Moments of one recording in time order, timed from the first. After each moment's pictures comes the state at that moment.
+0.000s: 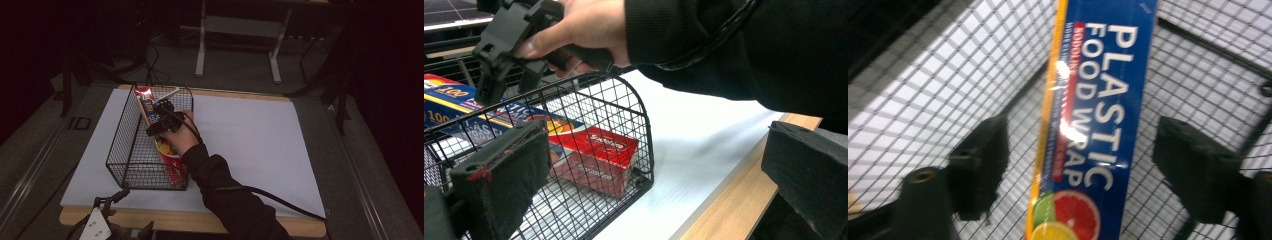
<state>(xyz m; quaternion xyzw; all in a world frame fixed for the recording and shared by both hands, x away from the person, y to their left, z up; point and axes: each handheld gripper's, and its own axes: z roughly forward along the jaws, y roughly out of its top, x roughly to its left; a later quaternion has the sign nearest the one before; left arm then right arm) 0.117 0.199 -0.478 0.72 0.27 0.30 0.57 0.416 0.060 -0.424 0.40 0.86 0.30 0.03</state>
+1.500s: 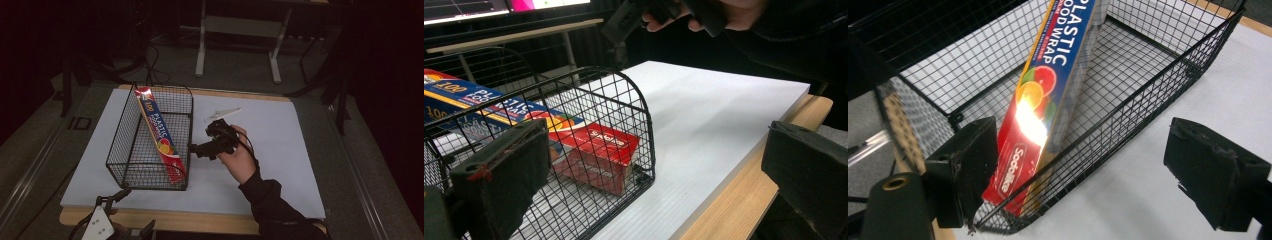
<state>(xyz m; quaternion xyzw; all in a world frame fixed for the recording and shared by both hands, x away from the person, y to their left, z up) 0.120 0.195 -0.479 0.72 0.28 0.29 0.56 0.349 -0.084 -0.398 0.32 0.85 0.41 0.06</state>
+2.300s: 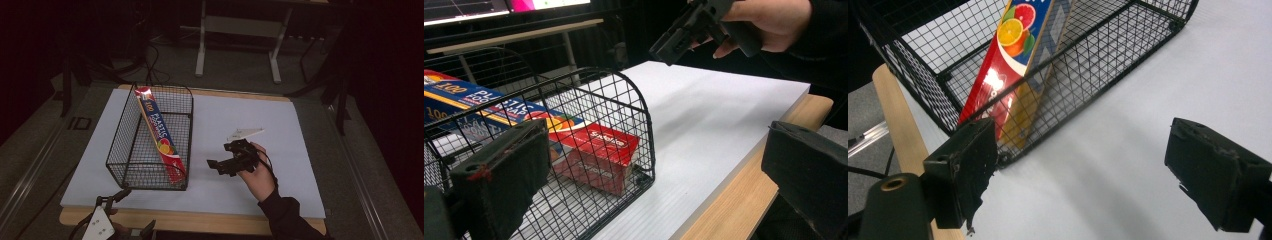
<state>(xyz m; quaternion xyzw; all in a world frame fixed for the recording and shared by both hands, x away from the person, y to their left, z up) 0.120 0.195 -0.479 0.72 0.27 0.30 0.56 0.321 -0.146 -0.435 0.33 0.85 0.41 0.07</state>
